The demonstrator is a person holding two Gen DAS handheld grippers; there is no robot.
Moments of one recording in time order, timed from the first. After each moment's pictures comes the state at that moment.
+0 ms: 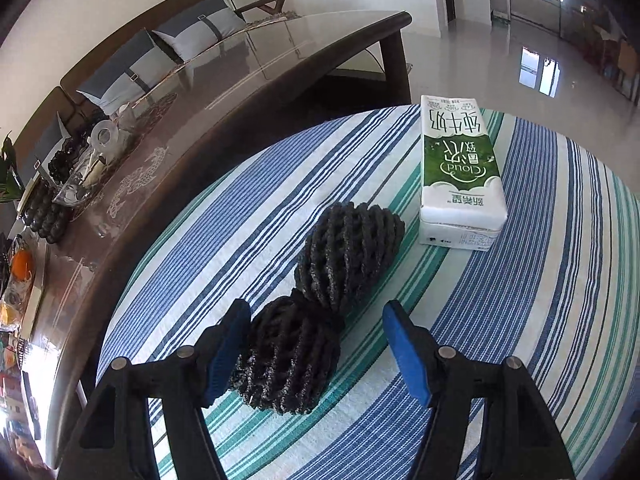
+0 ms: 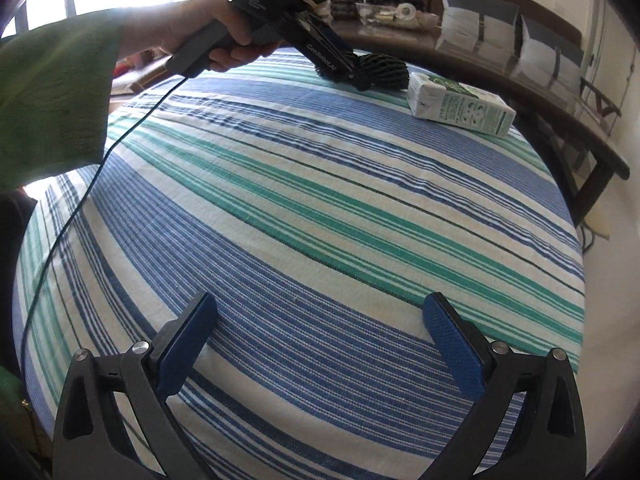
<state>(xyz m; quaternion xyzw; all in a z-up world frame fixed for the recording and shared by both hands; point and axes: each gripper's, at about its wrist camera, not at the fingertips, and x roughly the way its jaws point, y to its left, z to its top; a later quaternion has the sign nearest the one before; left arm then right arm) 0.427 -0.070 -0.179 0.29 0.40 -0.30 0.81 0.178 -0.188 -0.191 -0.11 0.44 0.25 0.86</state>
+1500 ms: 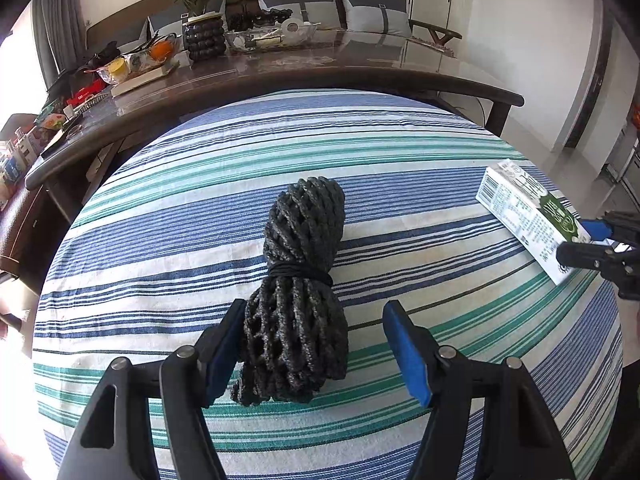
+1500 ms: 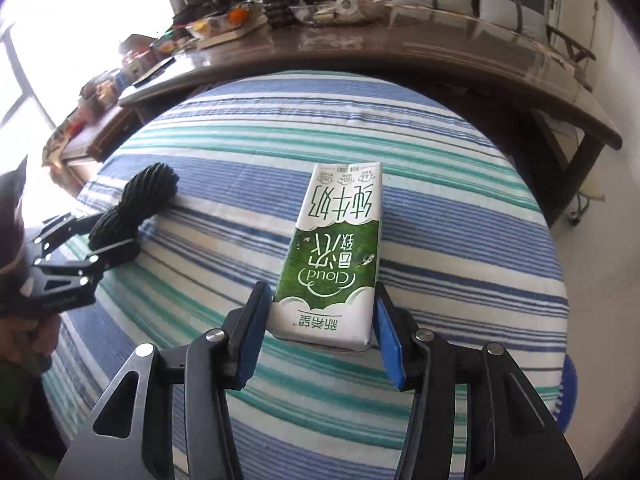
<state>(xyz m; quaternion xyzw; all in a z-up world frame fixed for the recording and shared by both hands) 0.261 0.046 -0.175 0.04 0.46 -0.11 0.88 0.267 -0.201 -0.156 -0.02 0.48 0.20 0.85</state>
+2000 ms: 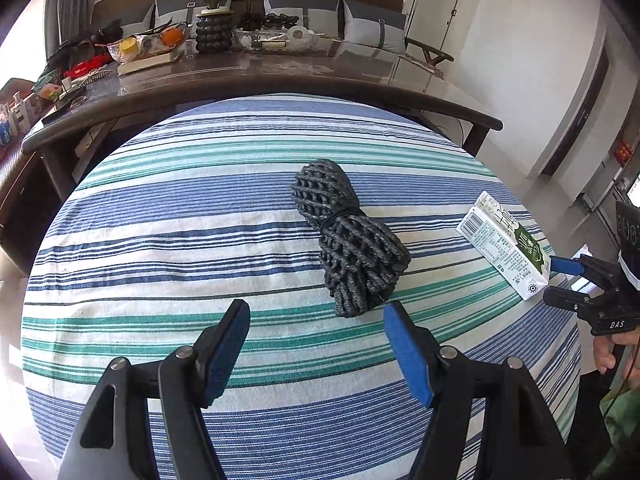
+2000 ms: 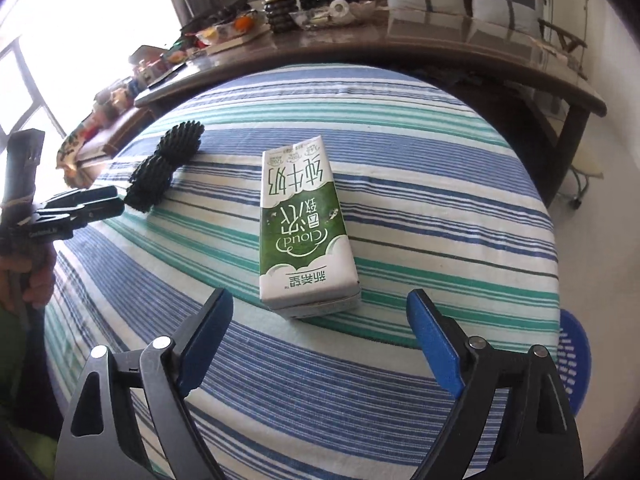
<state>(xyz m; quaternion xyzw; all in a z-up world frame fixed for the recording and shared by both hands) 0.228 0.082 -0.156 -0.04 0.45 -0.14 0.88 0.218 -0.235 -0.168 0.01 0.46 0.21 0.86</state>
